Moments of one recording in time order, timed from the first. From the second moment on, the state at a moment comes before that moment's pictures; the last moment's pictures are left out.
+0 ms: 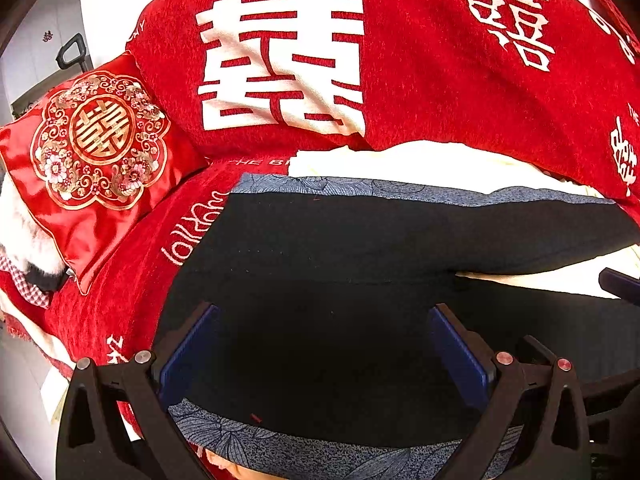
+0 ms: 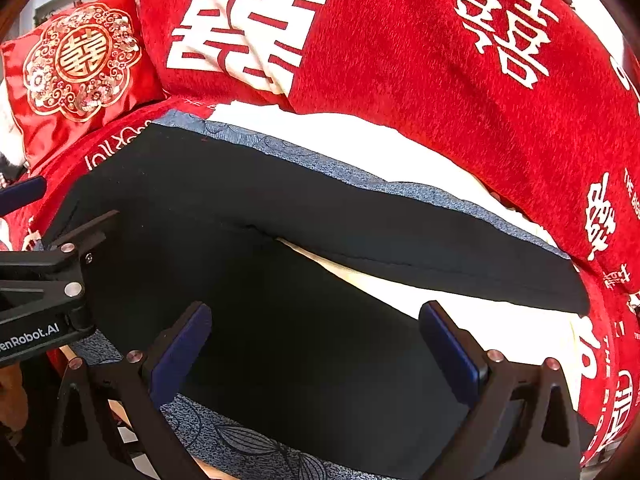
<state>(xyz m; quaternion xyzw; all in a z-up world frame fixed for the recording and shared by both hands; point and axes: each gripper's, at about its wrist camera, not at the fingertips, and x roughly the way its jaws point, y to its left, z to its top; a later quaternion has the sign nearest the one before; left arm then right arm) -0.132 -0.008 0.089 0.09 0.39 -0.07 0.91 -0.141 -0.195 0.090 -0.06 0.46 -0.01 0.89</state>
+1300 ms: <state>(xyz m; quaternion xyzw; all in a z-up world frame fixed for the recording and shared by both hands) -0.004 -0.004 0.048 0.07 0.46 -0.10 0.88 0.096 -0.220 0.040 -0.06 0.53 0.28 0.80</state>
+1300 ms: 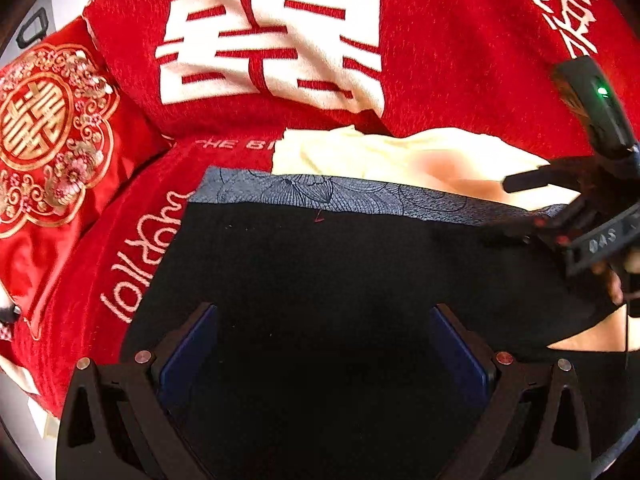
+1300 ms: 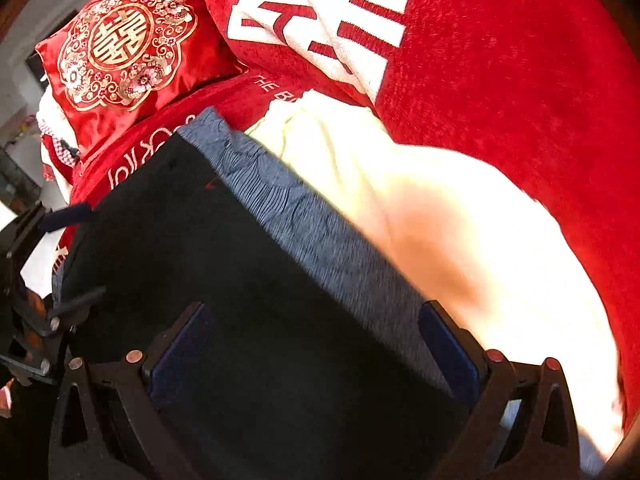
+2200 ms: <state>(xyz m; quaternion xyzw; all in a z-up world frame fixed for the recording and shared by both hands) 0.020 -0.004 0.040 0.06 0.48 -0.08 0.87 0.102 -0.217 0.019 -0.13 0.55 0.32 0.76</state>
